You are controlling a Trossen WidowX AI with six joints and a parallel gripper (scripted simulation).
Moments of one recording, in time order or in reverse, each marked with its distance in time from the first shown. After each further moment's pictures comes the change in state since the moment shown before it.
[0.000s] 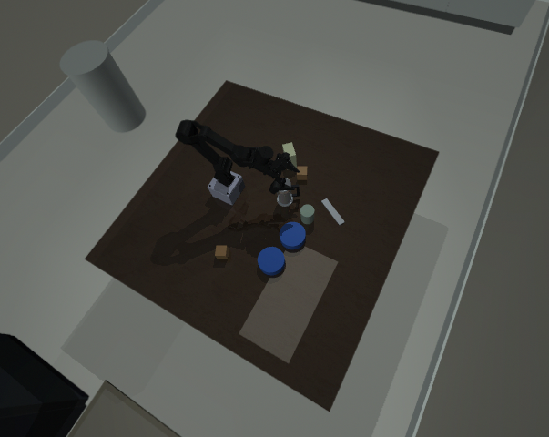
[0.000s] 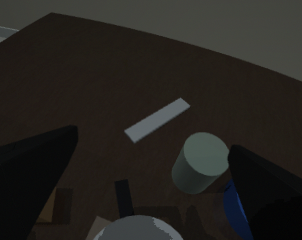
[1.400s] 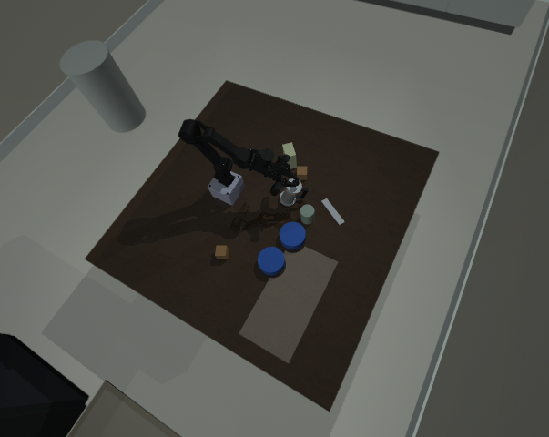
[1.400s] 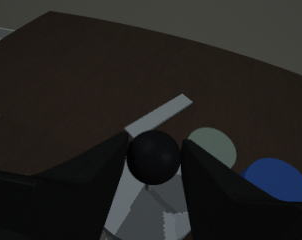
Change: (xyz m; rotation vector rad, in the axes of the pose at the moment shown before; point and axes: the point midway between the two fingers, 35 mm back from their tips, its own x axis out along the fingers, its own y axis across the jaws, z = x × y) arm 0.009 -0.001 -0.014 0.014 0.007 0.002
